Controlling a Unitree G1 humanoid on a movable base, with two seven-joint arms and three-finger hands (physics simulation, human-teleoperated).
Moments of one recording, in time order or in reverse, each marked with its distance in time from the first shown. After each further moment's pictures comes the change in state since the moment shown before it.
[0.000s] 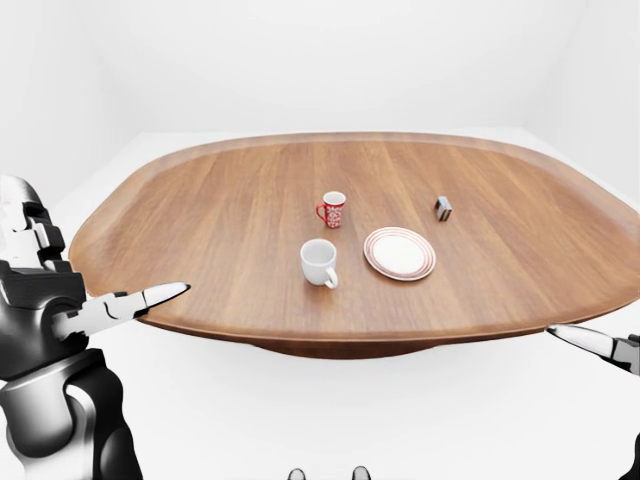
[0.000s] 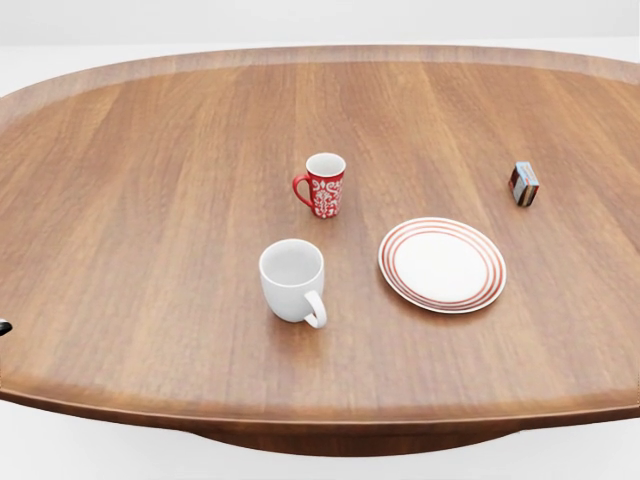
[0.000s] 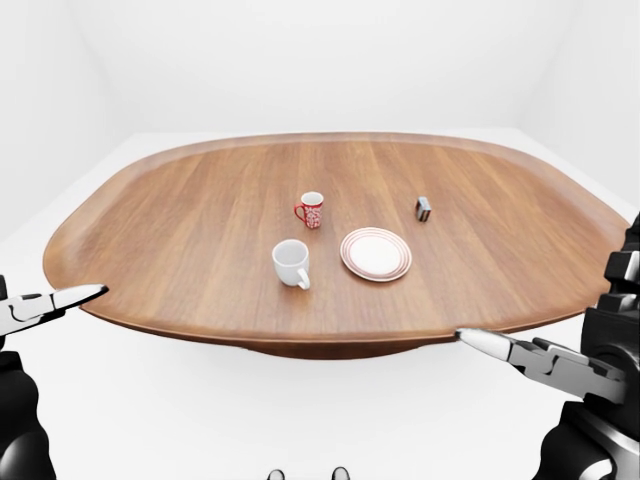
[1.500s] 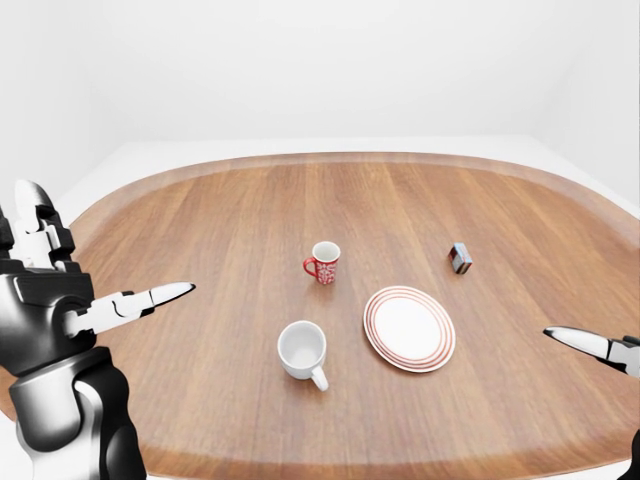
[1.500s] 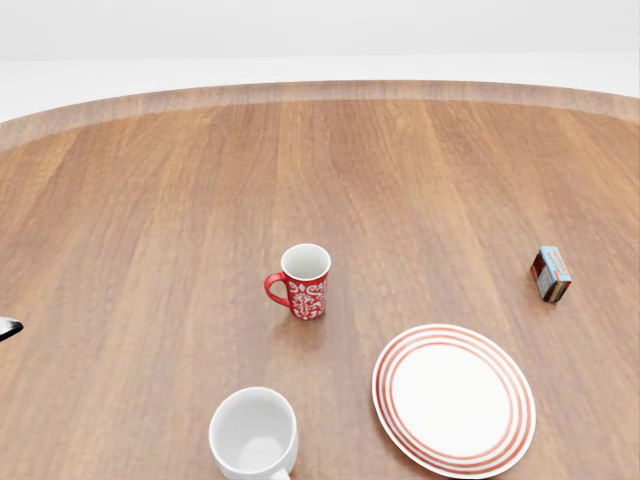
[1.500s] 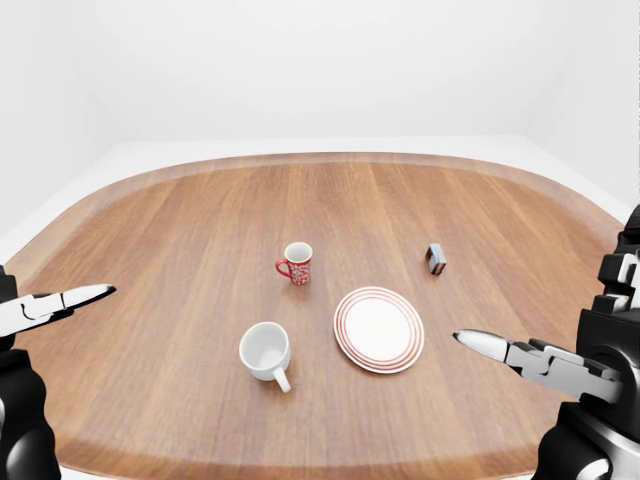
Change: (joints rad) left arm 0.002 -0.006 -0.016 0.019 0.015 0.000 0.000; right arm 0.008 0.009 0.003 0.007 -0.002 0.000 0.012
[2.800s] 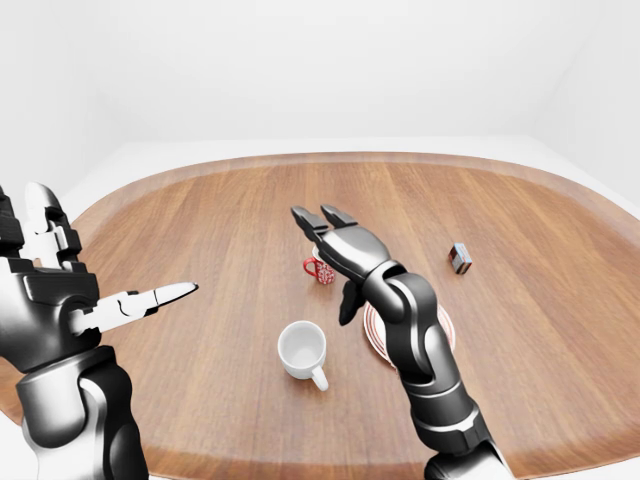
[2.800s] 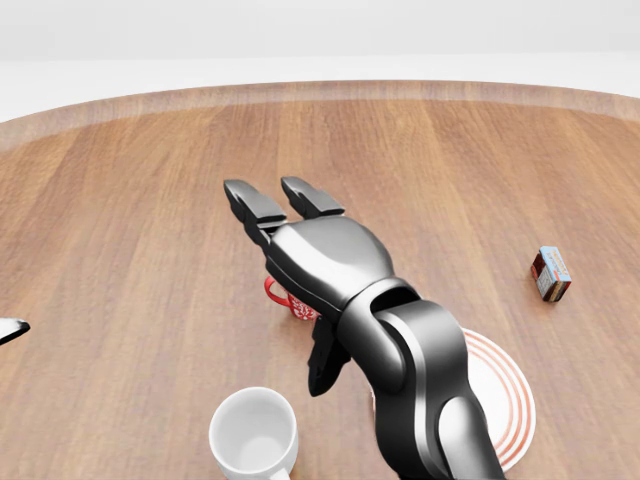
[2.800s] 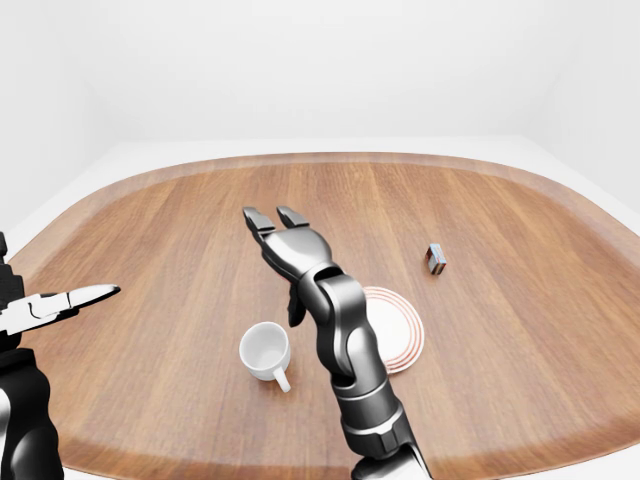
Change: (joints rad) left arm 0.000 -0.001 -0.009 0.017 0.006 0.000 -0.004; right arm -0.598 0.104 0.905 0.719 -1.522 0.000 0.582
